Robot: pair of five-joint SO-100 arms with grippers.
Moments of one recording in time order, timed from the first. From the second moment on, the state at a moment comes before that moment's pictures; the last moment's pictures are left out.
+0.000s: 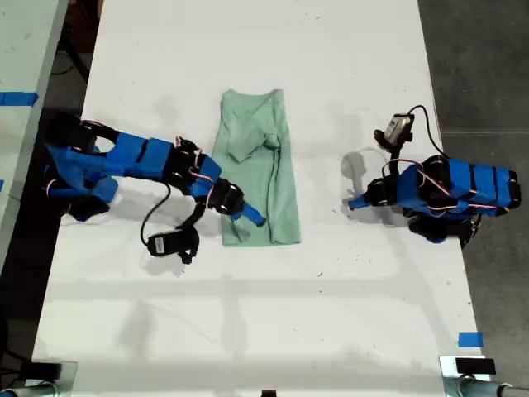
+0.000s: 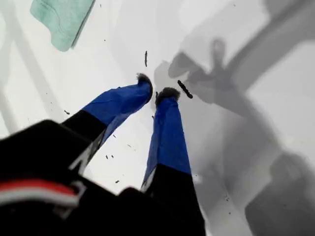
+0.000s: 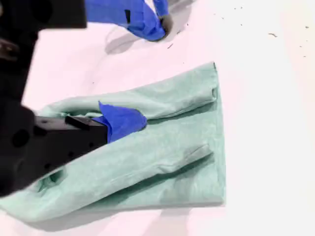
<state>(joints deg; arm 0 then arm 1) 1.9 92.5 84.7 68.4 9.8 8.6 197.9 173.3 81.1 -17.5</state>
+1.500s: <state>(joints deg) -8.9 202.1 182.8 62.1 -6.0 9.4 197.9 173.3 81.1 -17.5</state>
